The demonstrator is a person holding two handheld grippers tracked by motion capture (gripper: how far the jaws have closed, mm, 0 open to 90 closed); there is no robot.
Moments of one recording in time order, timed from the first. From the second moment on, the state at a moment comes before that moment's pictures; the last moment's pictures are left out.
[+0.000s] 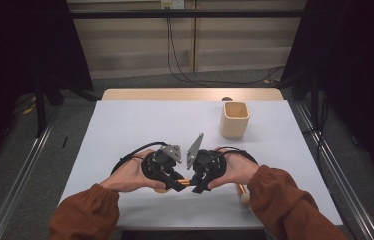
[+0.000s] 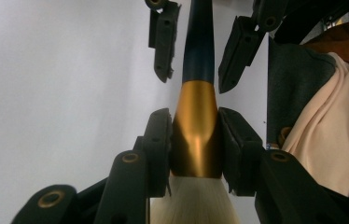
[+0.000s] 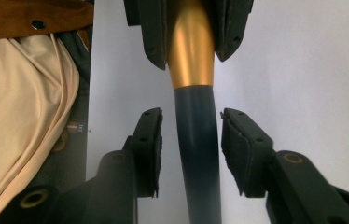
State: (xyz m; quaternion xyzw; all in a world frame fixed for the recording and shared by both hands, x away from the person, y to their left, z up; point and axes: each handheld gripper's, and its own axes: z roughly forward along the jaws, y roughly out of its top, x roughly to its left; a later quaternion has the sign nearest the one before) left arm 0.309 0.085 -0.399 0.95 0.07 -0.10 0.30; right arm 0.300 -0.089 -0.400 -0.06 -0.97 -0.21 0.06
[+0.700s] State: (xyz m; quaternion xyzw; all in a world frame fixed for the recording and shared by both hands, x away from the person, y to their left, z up) left arm 0.312 0.087 -0.406 0.94 0.07 -0.12 0.30; right arm 0.302 -0.083 -0.406 -0.05 -0.97 -0.22 0.06
